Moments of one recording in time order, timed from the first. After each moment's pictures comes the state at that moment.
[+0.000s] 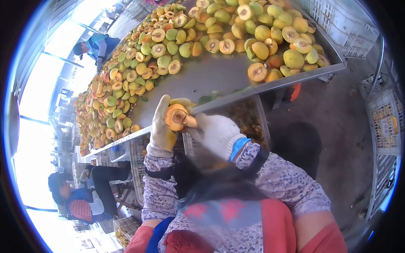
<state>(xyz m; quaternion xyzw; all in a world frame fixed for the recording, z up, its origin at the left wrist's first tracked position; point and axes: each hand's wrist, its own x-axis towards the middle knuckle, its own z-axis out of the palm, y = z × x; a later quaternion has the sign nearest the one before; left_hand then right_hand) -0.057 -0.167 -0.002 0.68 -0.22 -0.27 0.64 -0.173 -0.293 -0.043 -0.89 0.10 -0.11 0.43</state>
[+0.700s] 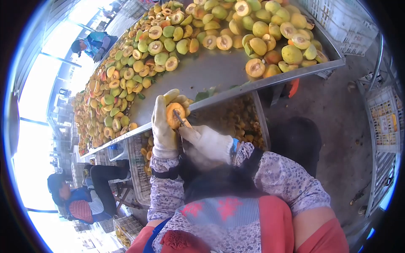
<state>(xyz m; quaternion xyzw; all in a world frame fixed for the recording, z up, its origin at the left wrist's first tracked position) -0.077 -0.181 -0.013 0.69 -0.23 -0.10 0.68 -0.177 -0.278 -0.050 -0.52 0.08 0.16 0.83</state>
